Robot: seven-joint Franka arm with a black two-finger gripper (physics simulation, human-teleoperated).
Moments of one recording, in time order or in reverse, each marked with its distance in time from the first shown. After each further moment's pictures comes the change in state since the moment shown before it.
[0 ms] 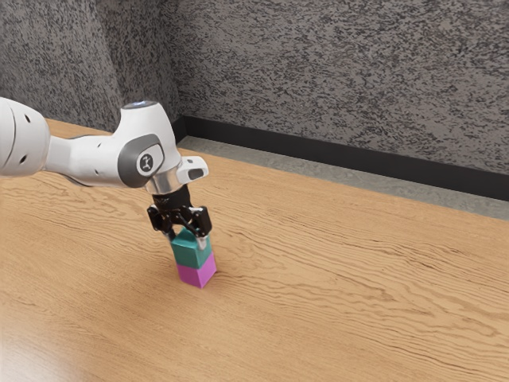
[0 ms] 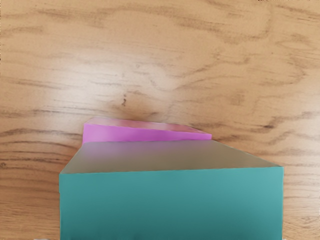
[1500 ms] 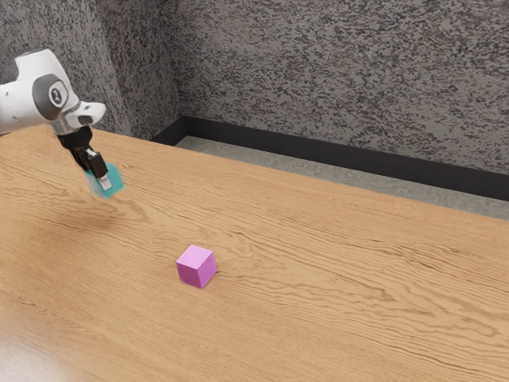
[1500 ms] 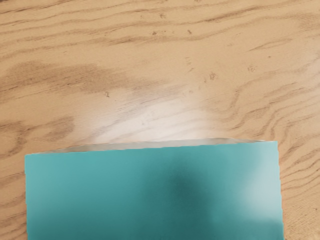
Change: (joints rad) arm 0.305 0.234 0.151 0.522 -0.012 -0.273 0.825
